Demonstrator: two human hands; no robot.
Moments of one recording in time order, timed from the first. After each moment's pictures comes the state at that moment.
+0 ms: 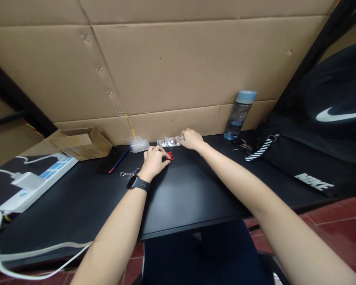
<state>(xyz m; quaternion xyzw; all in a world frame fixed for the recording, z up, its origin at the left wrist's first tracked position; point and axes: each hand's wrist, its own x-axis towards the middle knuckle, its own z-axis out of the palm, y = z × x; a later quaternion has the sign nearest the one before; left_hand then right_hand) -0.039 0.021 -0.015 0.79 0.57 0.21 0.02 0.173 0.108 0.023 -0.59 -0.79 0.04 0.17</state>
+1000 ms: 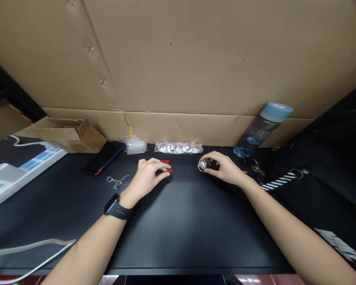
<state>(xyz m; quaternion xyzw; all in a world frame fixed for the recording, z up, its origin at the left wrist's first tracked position) -0.029 0.009 -0.002 0.78 0.55 0.27 0.13 0.303 0.075 0.011 -0.39 -0.86 0.20 0.24</state>
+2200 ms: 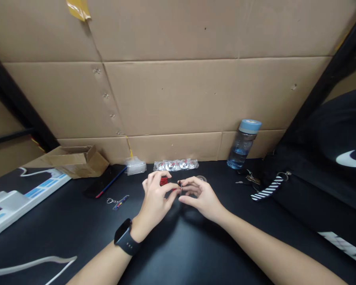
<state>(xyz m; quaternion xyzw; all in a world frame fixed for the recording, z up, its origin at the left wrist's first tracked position) 0.019 -0.025 0.005 0.76 0.52 0.38 -0.06 0.215 0.001 -0.013 -0.30 -0.64 0.53 0.47</state>
